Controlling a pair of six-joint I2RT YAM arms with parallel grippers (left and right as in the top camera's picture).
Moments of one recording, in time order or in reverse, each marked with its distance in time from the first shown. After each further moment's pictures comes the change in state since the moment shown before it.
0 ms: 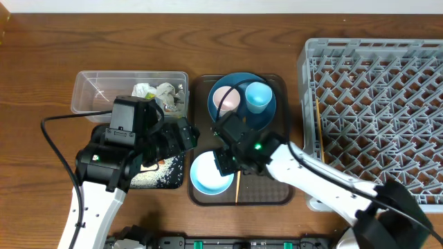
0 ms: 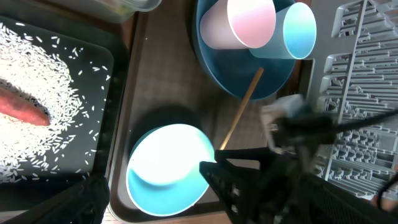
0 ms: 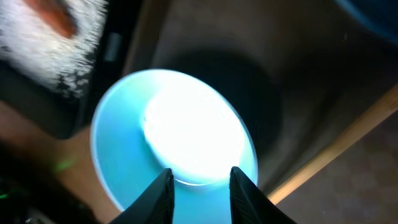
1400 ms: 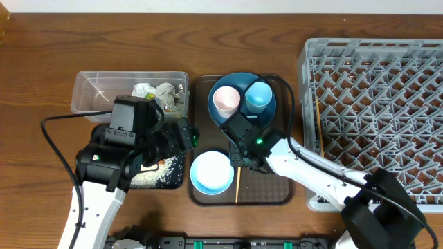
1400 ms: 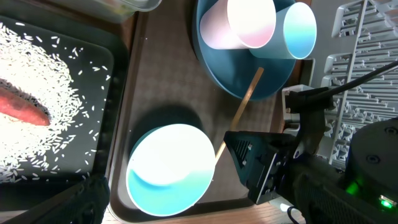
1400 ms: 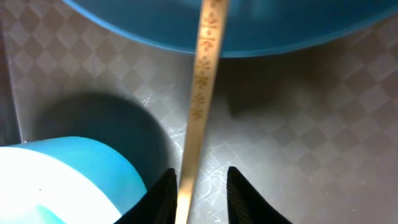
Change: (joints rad) left arm 0.000 0.001 0.000 0.000 0.000 0.000; right arm -0.056 0.044 -0.037 -0.024 0.217 0.208
